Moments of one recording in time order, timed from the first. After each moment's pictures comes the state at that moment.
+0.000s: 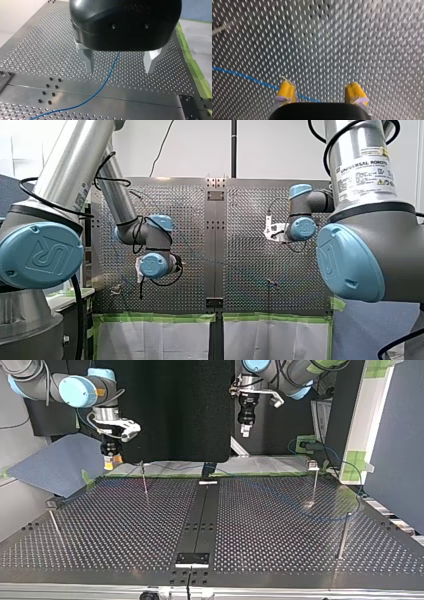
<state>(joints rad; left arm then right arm) -0.56 -1.92 -2.32 -2.12 -2.03 -1.70 1.87 -1.26 1.93 -0.60 1.55 1.61</state>
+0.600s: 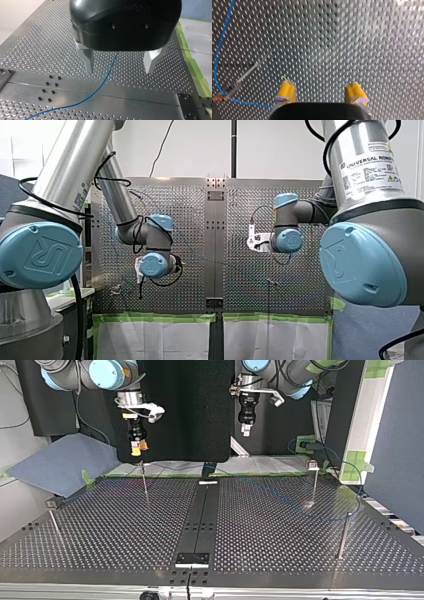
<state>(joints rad) -0.56 -1.92 -2.32 -2.13 -2.05 -1.70 2.02 -1.25 2.04 -0.73 1.59 1.60</state>
